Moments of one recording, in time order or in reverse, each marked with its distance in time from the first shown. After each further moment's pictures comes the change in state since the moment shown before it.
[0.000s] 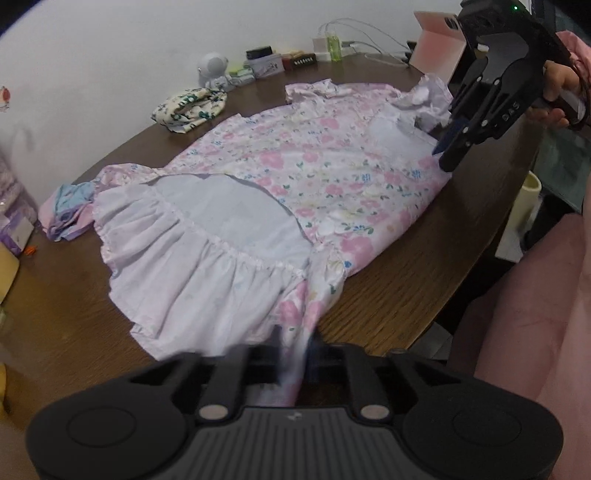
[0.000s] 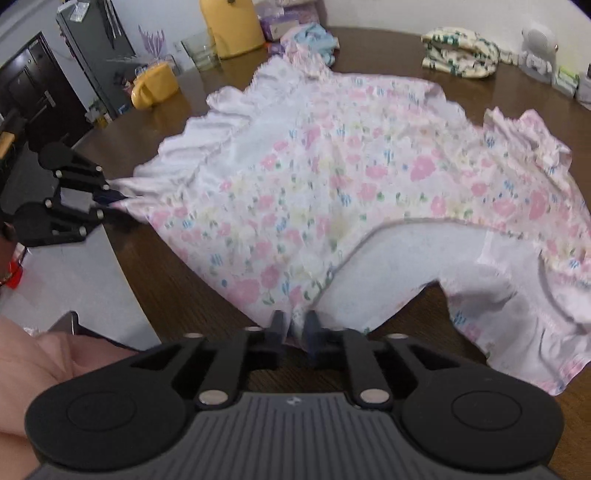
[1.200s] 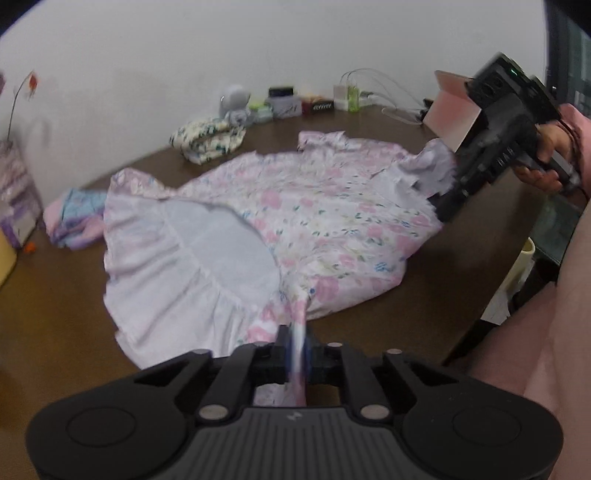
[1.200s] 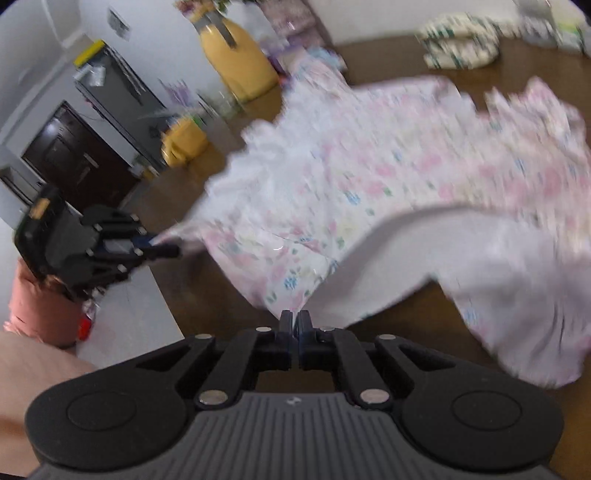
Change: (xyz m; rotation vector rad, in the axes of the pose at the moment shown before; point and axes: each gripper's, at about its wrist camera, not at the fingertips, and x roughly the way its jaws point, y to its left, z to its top) left arm -0.012 -0.004 0.003 -0.149 -0.098 -0.021; right arm -0.006 -0.034 -0.008 0.173 -0.030 0.222
